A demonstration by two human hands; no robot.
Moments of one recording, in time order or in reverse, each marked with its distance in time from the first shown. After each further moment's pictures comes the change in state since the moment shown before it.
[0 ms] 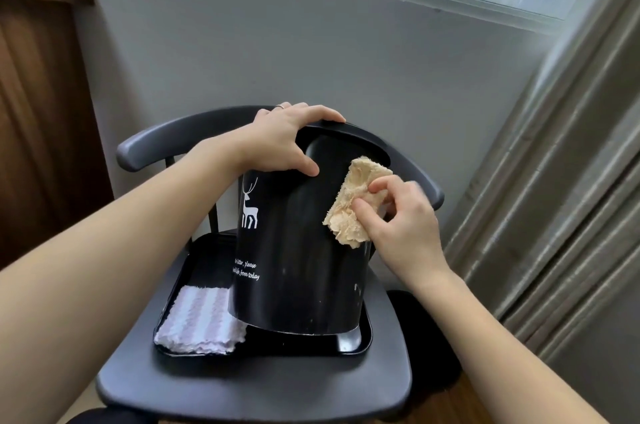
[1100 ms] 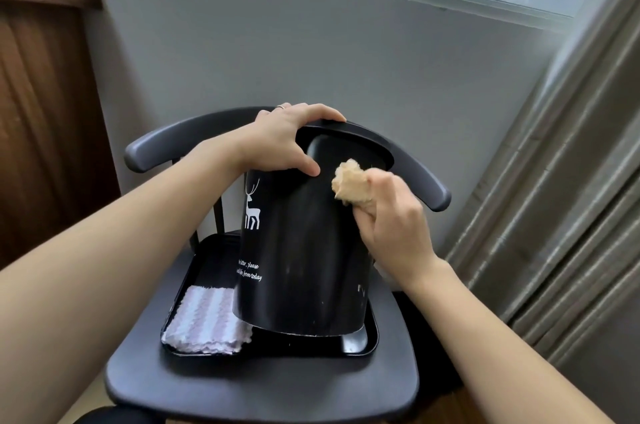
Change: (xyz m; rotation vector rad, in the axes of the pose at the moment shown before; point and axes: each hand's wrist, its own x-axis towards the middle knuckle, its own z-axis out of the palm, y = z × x) left_hand -0.010 0.005 -0.006 -0.061 0.016 -0.038; right_hand 0.012 0.006 0.024 -0.128 0.237 -0.592
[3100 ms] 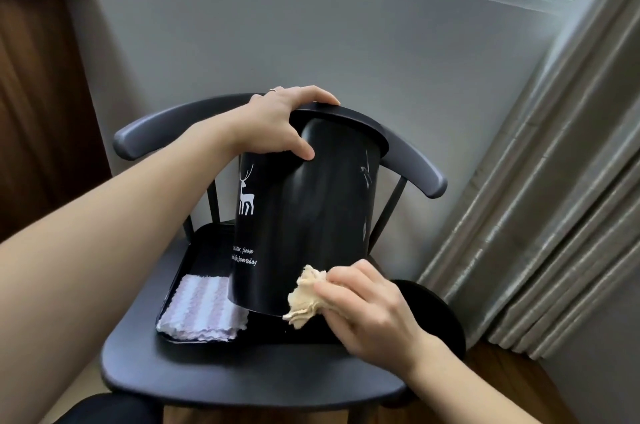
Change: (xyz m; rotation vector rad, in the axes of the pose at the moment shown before) left_hand 0.007 -0.007 0.001 -0.018 -0.018 -0.069; right_hand -0.101 -0.027 -0.014 0.255 -0.217 -0.268
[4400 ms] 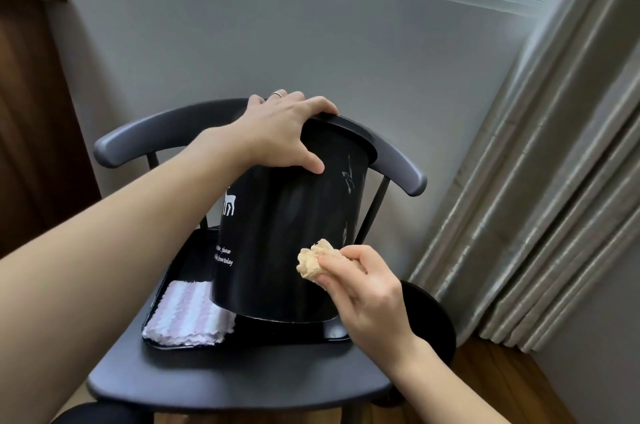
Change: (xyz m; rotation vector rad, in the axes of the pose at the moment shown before) left_hand 0.014 0.028 0.024 0.372 0.060 0.081; right_hand -0.006 -0.002 -0.006 0.064 0.172 0.387
